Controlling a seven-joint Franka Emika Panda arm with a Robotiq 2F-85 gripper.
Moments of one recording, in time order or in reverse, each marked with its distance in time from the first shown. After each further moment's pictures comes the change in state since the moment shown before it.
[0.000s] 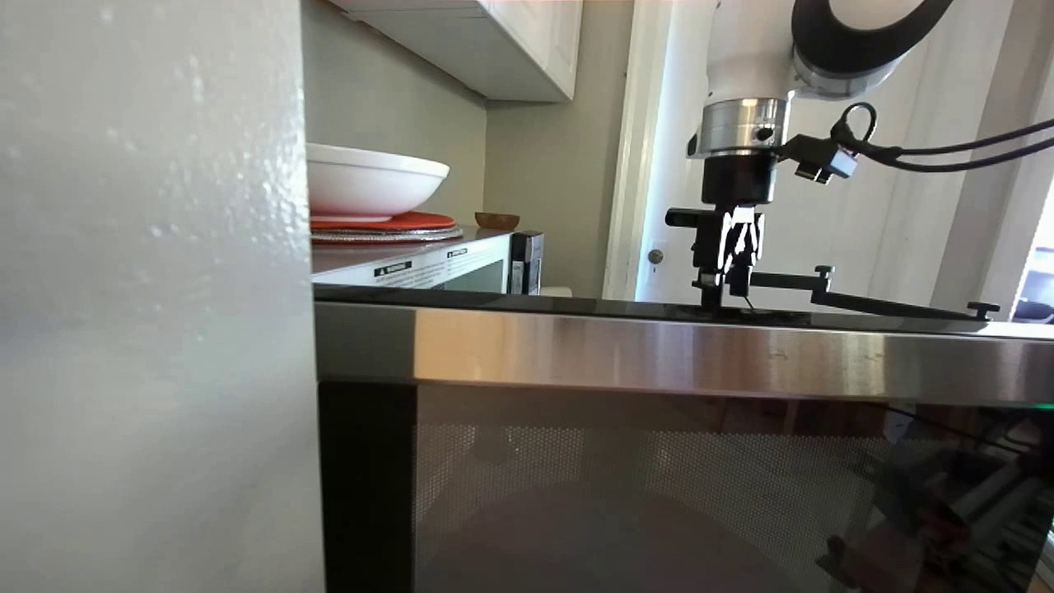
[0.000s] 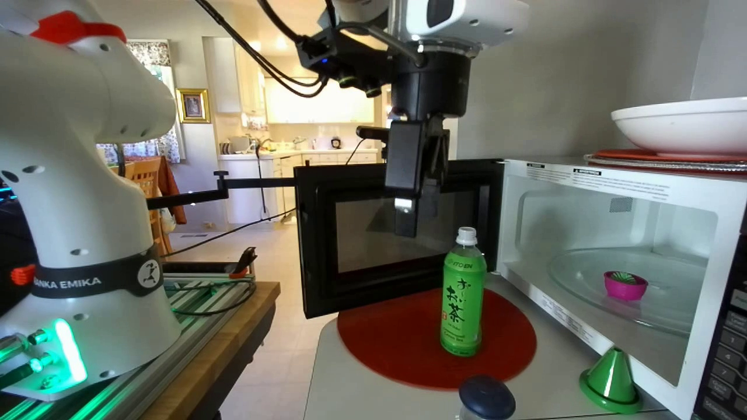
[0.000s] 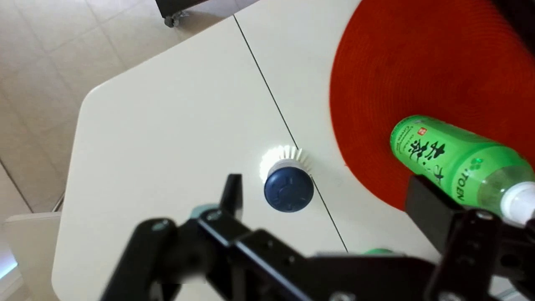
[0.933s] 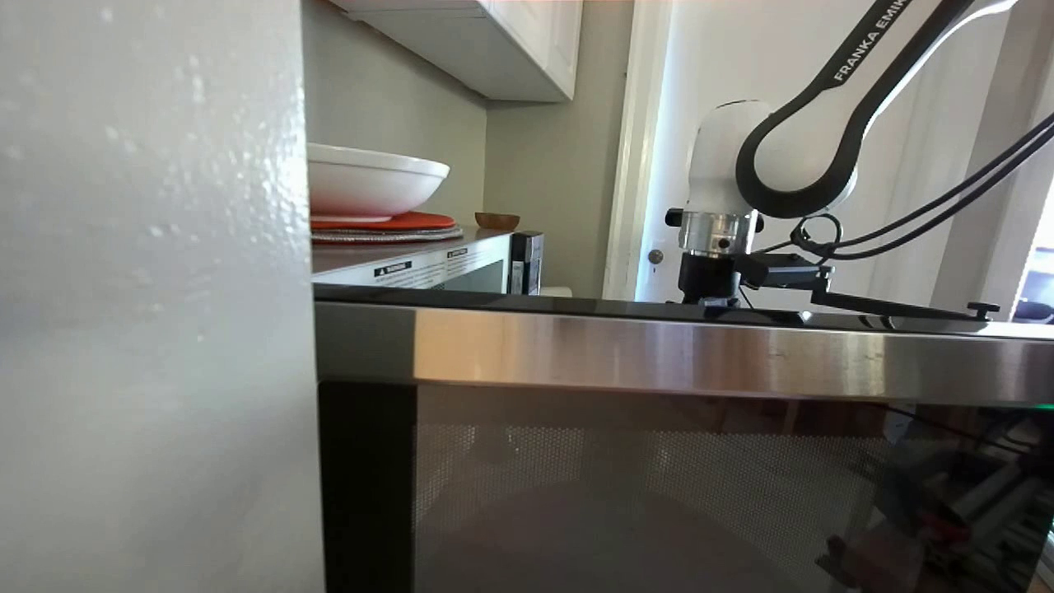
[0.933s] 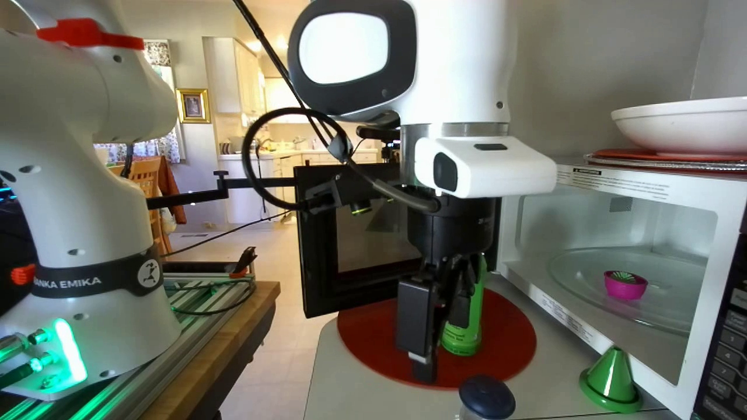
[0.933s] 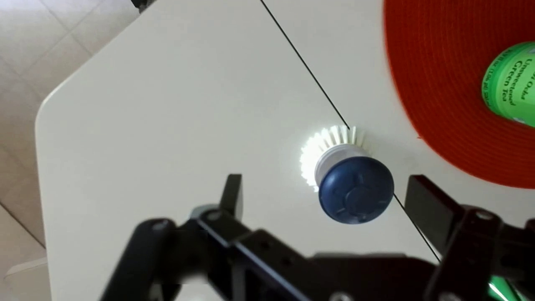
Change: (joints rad) arm -0.041 0.319 -0.073 -0.025 0.059 0.398 0.022
